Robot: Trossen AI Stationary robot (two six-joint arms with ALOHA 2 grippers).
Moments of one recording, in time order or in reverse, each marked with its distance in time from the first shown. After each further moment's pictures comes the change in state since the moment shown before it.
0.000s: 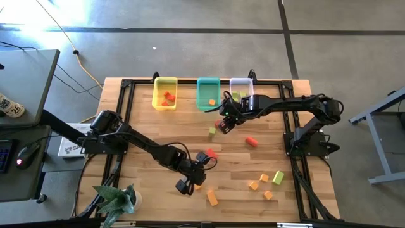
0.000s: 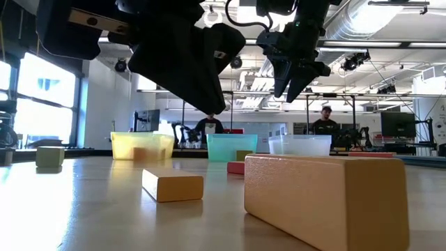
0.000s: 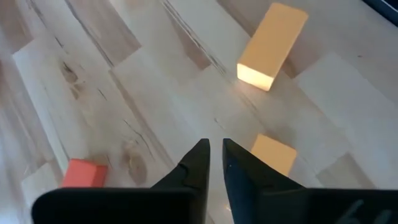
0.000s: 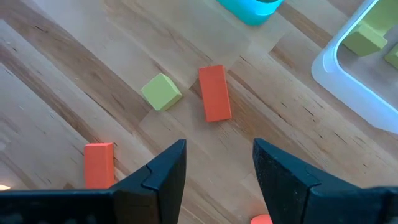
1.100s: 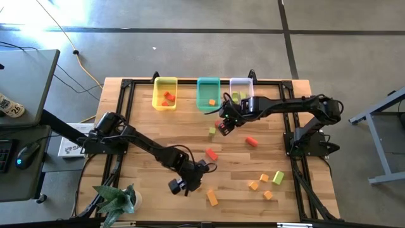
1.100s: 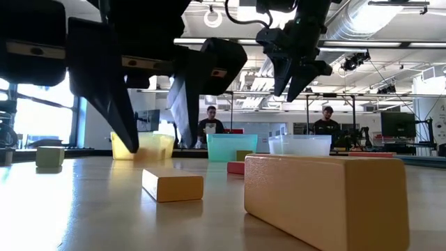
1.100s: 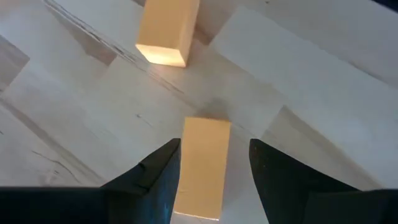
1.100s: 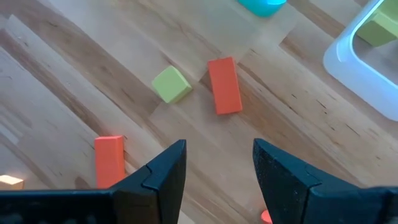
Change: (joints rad) left arm 0.000 0.054 0.001 -0.075 0.208 0.261; right arm 0.027 0.000 0.000 0.000 -0.012 0.034
